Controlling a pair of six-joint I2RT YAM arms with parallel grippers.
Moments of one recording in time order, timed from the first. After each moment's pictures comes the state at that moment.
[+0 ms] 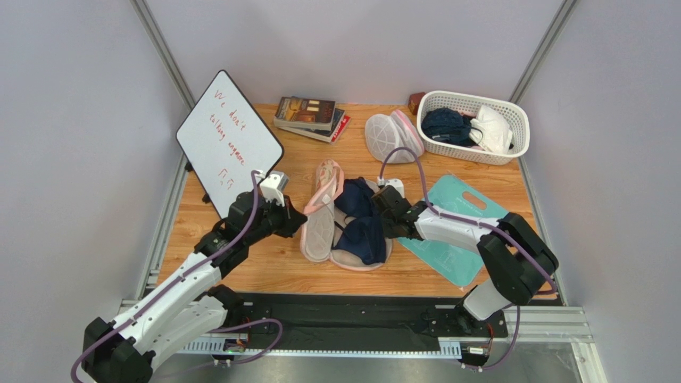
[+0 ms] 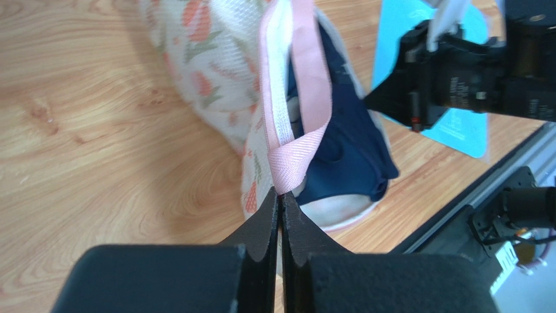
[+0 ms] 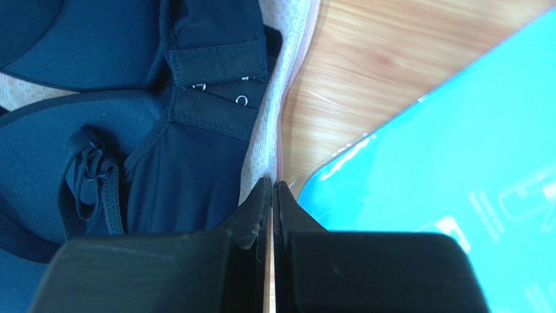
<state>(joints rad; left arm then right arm) -0.57 0.82 0.57 -0.20 0.16 -0.40 0.73 1.57 0.82 -0.33 0.27 0.46</state>
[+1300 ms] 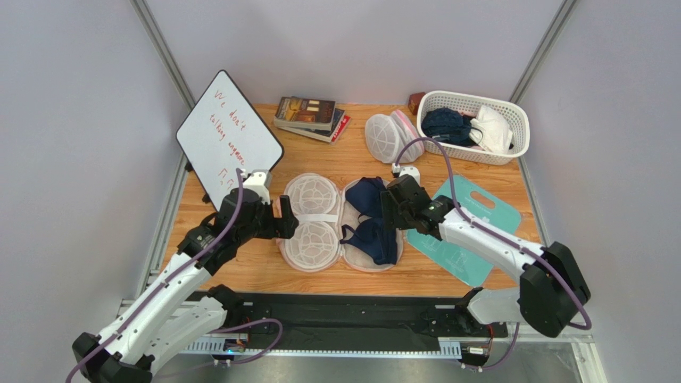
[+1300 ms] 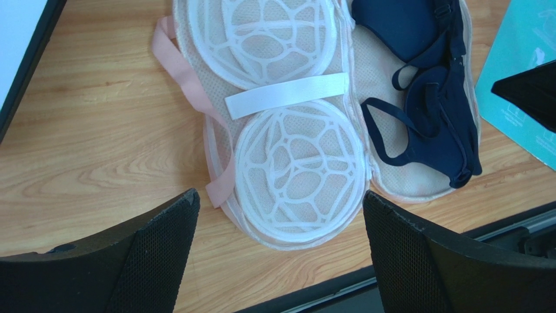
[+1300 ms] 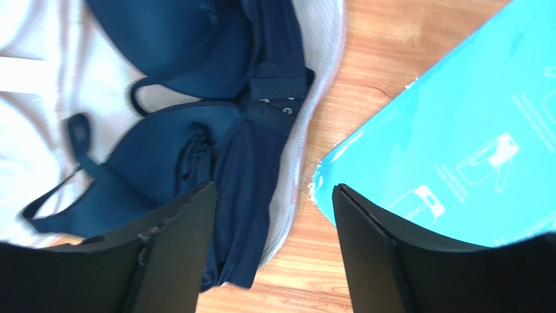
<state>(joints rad) -0.56 0.75 0.72 -0.63 -0.09 -0.45 0.69 1.34 0.85 -0.51 0.29 0.46</state>
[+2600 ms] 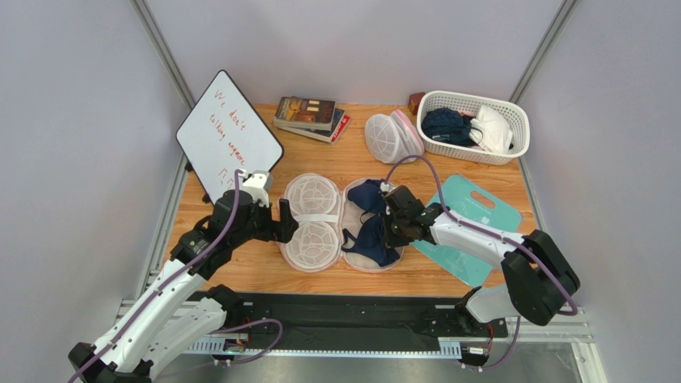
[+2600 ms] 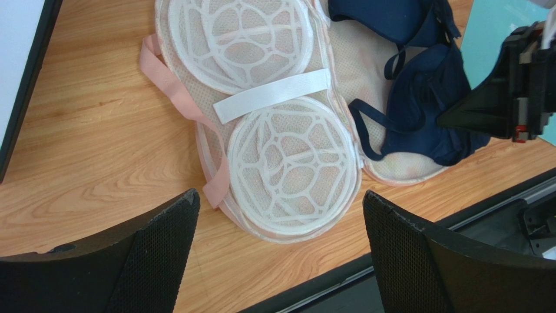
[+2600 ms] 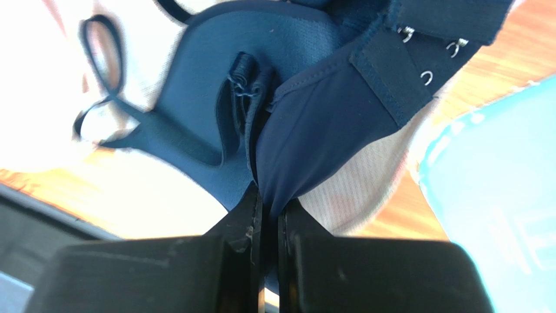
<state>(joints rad) -0.55 0.71 0.75 -0.64 -0.02 -0.35 0.69 1.41 0.75 -0.43 -0.06 0.48</state>
